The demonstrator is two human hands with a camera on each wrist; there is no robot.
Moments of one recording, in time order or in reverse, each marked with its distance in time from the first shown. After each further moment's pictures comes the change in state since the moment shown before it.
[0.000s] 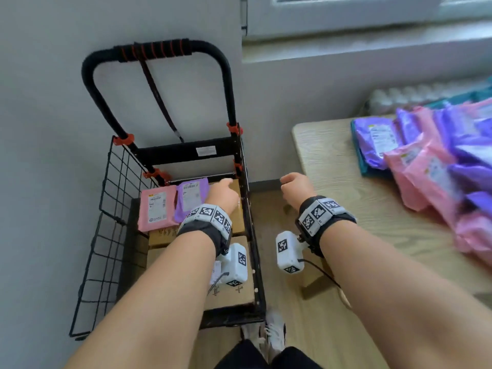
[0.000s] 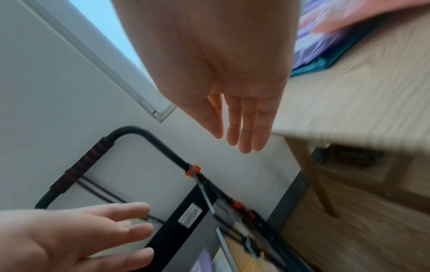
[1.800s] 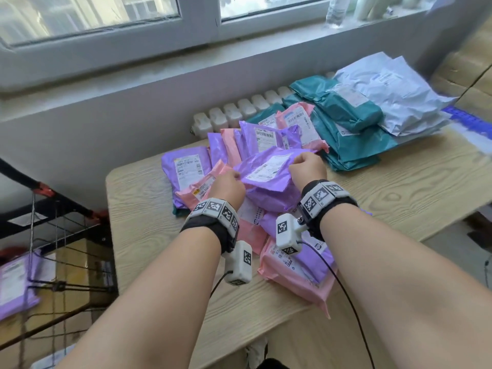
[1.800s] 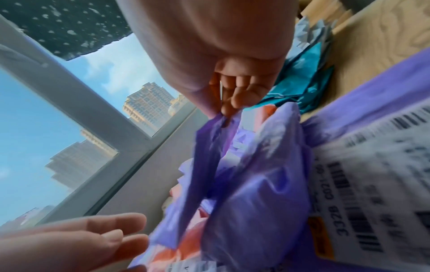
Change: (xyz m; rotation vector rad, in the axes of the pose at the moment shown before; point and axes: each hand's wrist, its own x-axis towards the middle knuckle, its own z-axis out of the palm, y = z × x) left_hand -0.032 0.437 0.340 0.070 -0.102 0.323; right_hand 0.119 0.250 -0.472 0.071 0.511 0.142
